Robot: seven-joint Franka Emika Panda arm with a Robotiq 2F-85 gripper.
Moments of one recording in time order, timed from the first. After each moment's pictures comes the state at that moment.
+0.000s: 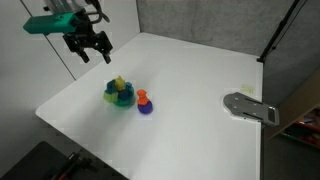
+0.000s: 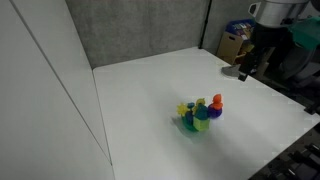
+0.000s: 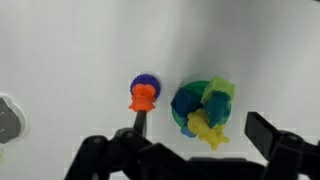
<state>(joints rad) 0.10 -0.14 0.12 -2.31 -0.11 2.15 0.08</state>
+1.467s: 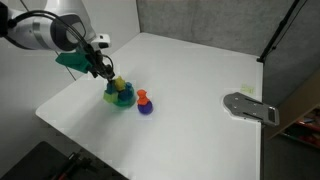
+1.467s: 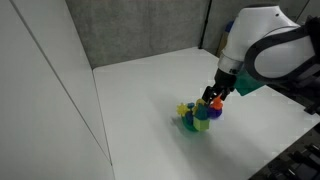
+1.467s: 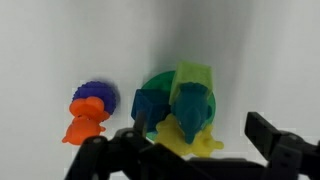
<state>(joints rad) 0.16 0.20 0.13 -2.30 -0.02 2.53 0.31</state>
